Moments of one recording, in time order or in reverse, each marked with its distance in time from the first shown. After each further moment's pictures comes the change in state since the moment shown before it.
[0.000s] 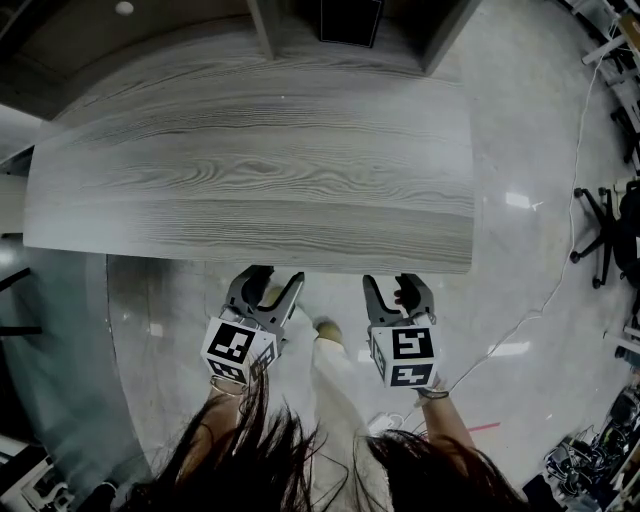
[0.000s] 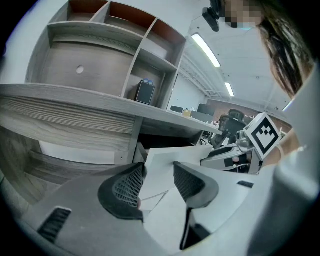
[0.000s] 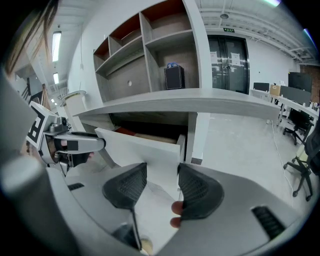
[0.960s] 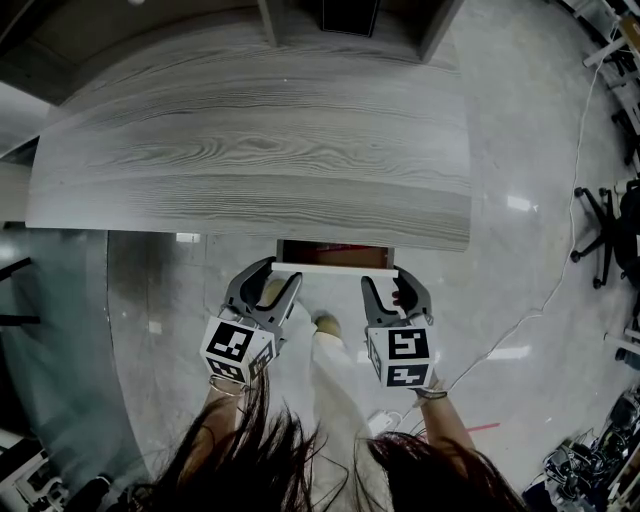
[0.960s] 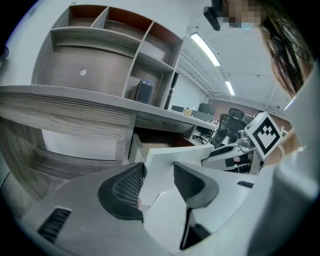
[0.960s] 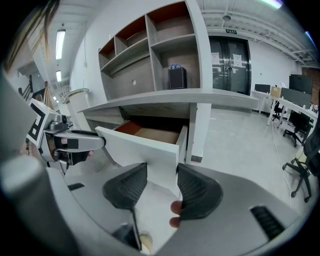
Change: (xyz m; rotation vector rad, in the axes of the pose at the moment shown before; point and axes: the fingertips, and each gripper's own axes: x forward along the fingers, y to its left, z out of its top) left arm -0.023 -0.017 -0.020 0.001 0.003 0.022; right arm -0.022 0.011 -0.023 -0.020 0.002 0.007
